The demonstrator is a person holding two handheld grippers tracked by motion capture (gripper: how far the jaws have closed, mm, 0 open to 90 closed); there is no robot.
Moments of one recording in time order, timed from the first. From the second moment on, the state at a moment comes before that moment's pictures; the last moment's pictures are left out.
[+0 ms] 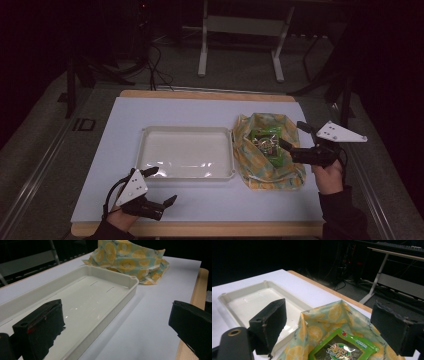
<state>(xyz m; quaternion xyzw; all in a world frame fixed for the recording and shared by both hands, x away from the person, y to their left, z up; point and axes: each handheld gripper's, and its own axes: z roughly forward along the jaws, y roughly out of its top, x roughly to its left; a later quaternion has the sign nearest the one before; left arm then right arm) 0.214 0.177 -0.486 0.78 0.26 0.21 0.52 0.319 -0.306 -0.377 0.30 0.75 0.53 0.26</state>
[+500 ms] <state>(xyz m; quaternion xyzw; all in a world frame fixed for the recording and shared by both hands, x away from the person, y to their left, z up) 0.214 0.177 -0.486 0.78 0.26 0.21 0.53 0.351 -0.316 -0.385 0.35 0.73 0.52 0.26</state>
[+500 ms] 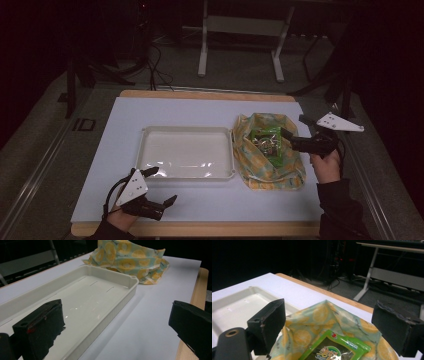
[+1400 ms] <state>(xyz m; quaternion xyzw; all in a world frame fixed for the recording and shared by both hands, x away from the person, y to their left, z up) 0.214 0.176 -0.486 0.78 0.26 0.21 0.52 0.395 -0.324 -0.439 0.45 0.75 0.44 0.19</state>
